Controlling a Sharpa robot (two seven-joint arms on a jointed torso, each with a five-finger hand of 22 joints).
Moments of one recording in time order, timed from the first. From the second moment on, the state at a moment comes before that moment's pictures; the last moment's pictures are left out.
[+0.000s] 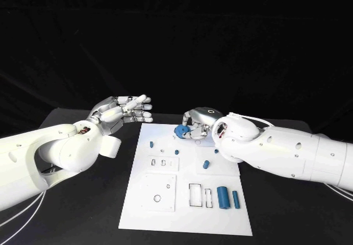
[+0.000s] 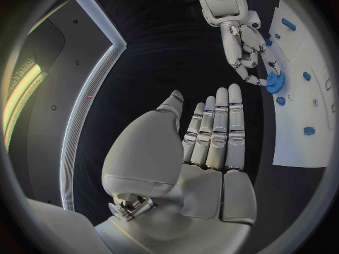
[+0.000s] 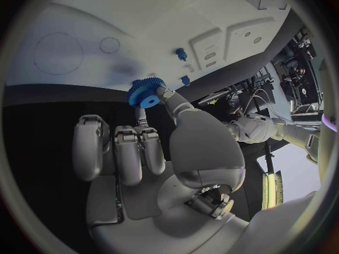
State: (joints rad) left arm 1.32 -1.05 -0.03 1.74 0.02 -0.27 0.32; left_hand 1.37 -0.02 0.10 0.19 0.05 0.92 0.22 0.14 0.07 1.04 0.16 0.17 0.08 1.09 0.11 0.34 0.23 0.18 0.99 0.20 0.46 0.21; right arm 1.34 -0.54 -0.14 1.36 -1.55 -0.33 -0.24; right_hand 1.13 -0.02 0.27 -0.12 0.38 0.69 0.15 0.61 0.30 1.47 0.08 1.56 1.31 1.47 -0.01 1.56 1.31 0.08 1.41 0.10 1.38 1.31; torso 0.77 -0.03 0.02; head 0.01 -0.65
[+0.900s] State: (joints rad) left arm 1.32 -1.05 -0.03 1.75 0.02 -0.28 0.32; left_hand 1.37 -0.01 0.10 0.19 0.05 0.92 0.22 0.13 0.07 1.04 0.16 0.17 0.08 1.09 0.11 0.33 0.24 0.18 0.99 0.20 0.46 0.21; right arm 1.32 -0.46 -0.15 1.31 -1.64 -0.34 -0.26; right_hand 1.13 -0.02 0.27 -0.12 0.37 0.69 0.15 0.62 0.29 1.47 0.08 1.56 1.31 1.47 -0.01 1.56 1.31 0.08 1.41 0.10 1.38 1.31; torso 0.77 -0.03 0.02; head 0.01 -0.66
